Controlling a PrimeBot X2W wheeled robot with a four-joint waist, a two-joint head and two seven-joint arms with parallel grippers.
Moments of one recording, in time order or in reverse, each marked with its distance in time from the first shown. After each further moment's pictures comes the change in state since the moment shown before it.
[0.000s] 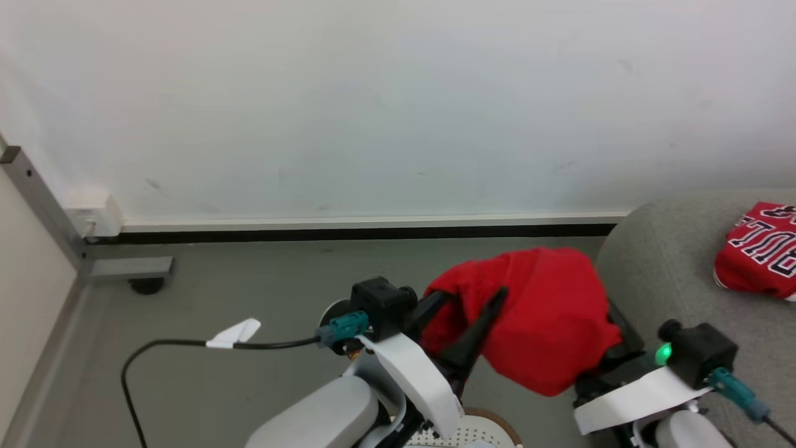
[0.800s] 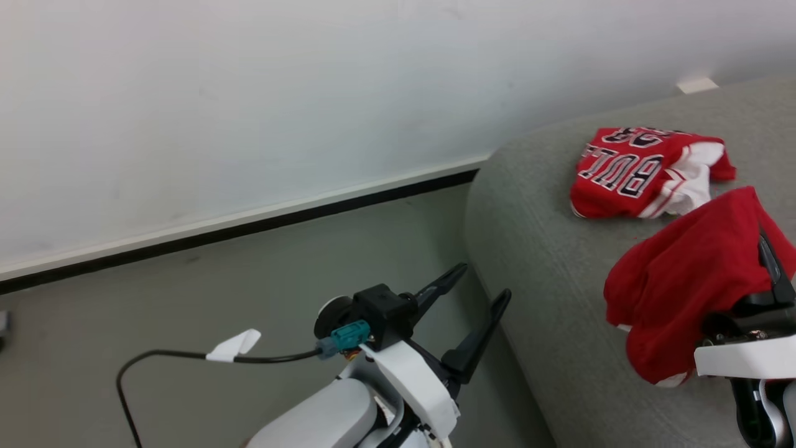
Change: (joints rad) left arm 0.020 -0.008 0.007 0.015 0.086 -0.005 -0.030; right arm -0.016 -0.127 -0.275 -0.161 0.013 0.000 0.000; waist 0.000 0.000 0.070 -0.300
